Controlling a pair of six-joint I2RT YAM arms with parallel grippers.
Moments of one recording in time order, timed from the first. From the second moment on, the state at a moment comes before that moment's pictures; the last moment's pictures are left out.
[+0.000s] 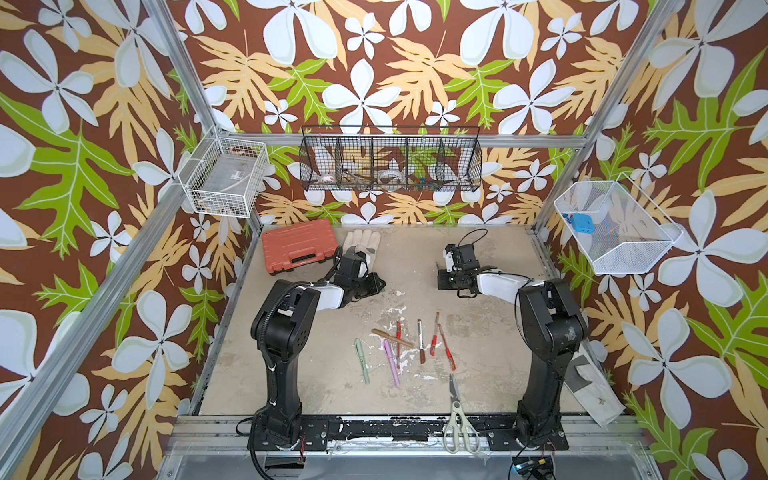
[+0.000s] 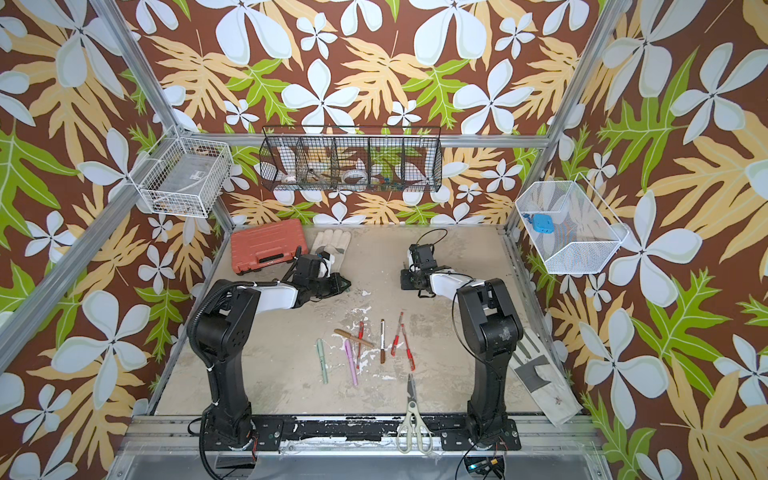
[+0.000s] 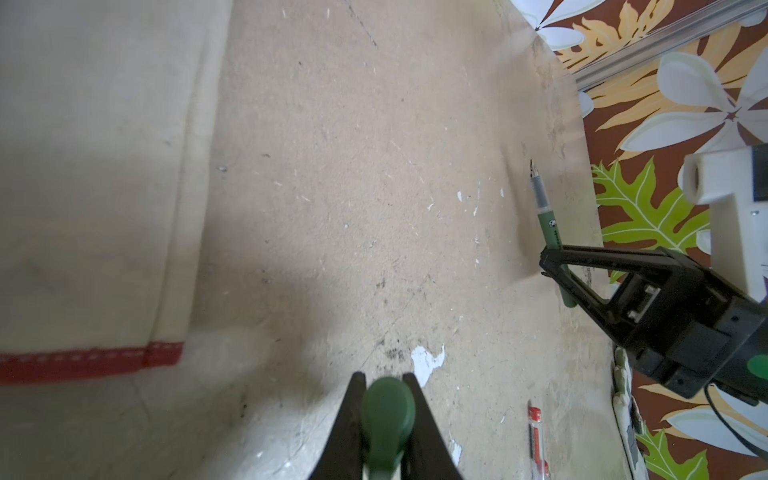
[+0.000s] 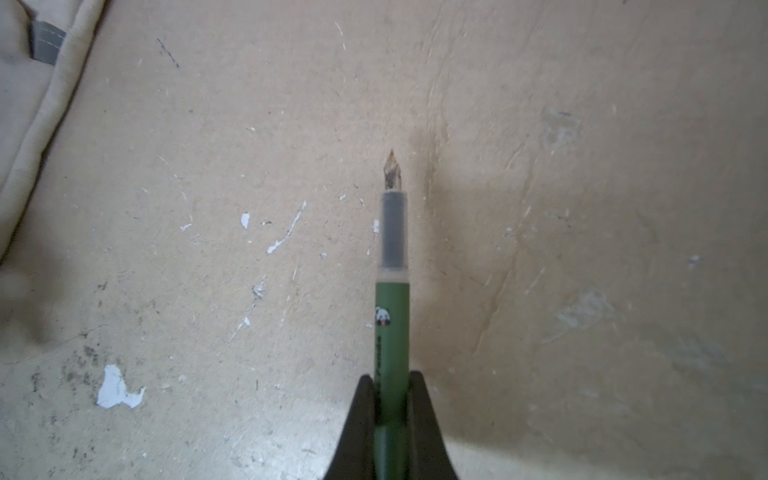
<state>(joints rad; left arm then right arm) -0.35 2.00 1.09 0.21 0.42 -0.62 0.29 1.99 1.25 -0.18 -0.08 0.23</state>
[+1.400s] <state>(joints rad) -0.37 2.06 1.19 0.10 0.21 -0.51 0.30 1.91 1.19 -0.14 -0.01 0.23</state>
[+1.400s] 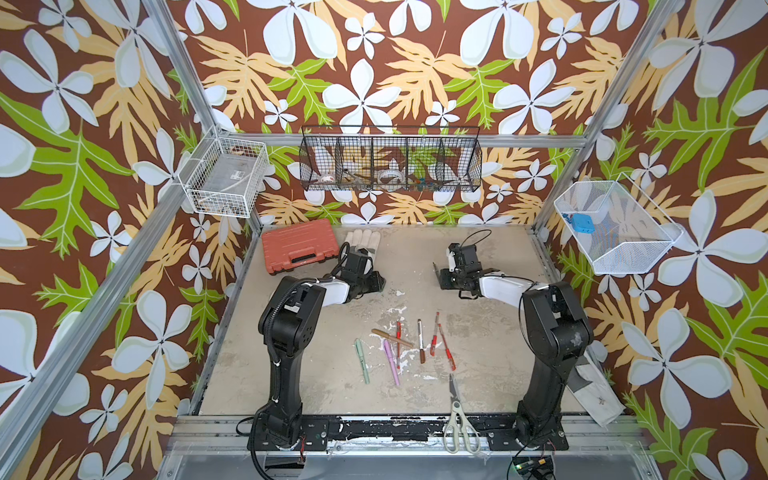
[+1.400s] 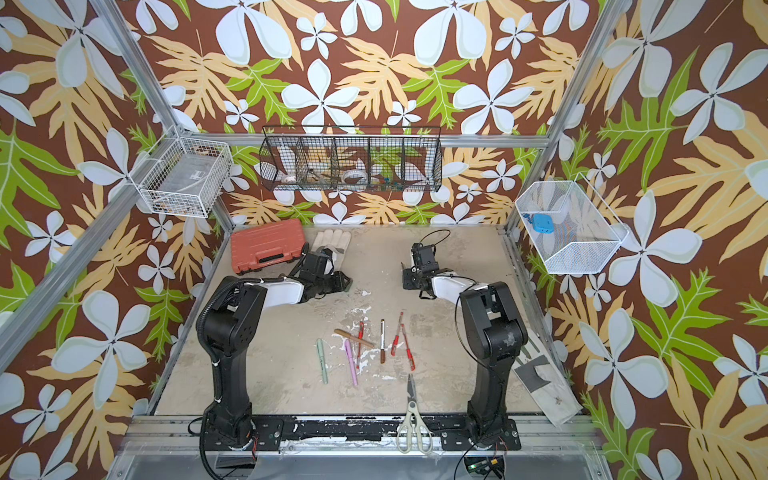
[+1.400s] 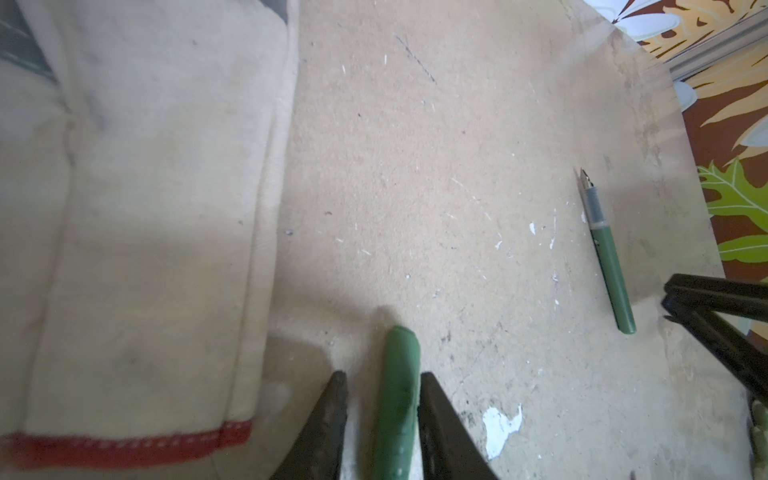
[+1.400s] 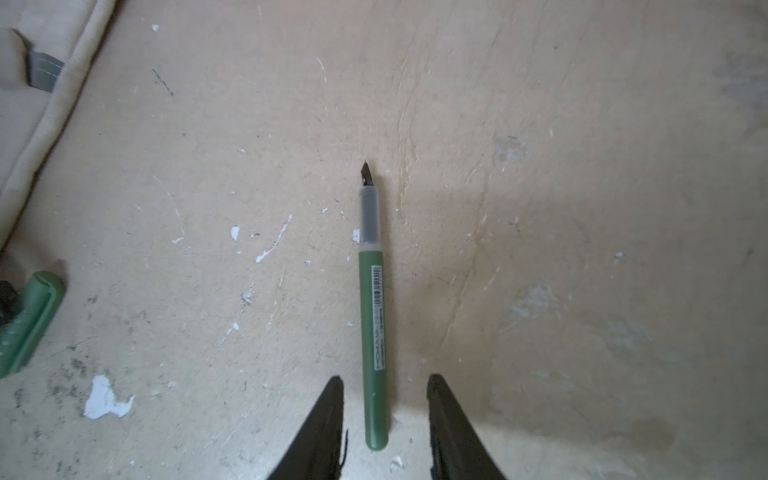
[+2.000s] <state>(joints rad) -0.43 1.70 1.00 0.06 0.14 -0.51 0.35 1.53 1.04 -0.16 -0.03 0.22</state>
